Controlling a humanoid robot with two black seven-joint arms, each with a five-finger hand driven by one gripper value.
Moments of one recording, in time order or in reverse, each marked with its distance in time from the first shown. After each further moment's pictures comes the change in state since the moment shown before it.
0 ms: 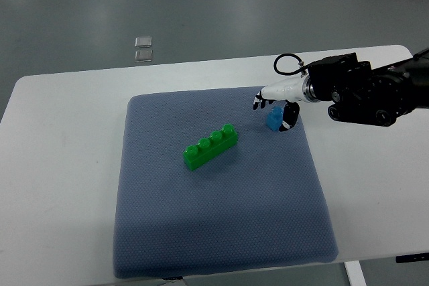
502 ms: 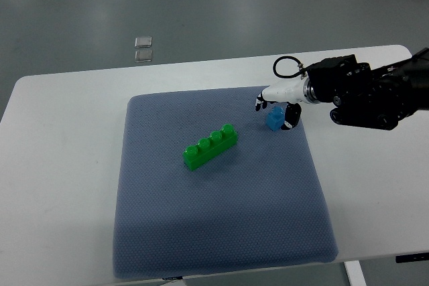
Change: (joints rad) left arm 0.000 0.000 0.000 0.000 0.000 0.000 0.000; right arm -0.007 0.000 -0.008 -0.002 -0.070 -0.021 0.000
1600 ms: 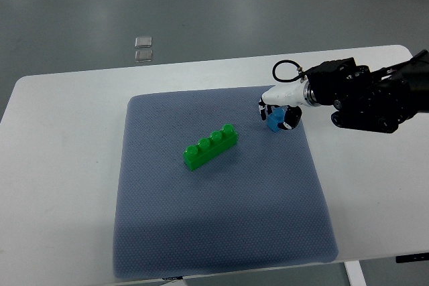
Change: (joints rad) left arm 0.000 0.000 0.000 0.000 0.000 0.000 0.000; right arm -0.014 0.004 -0.005 -0.009 -0.038 -0.005 0.018
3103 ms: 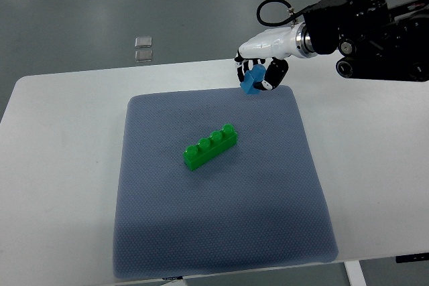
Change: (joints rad) left arm 0.000 0.000 0.000 0.000 0.000 0.000 0.000; right arm 0.397 -0.103 0.009 0.307 0.140 0.039 0.004
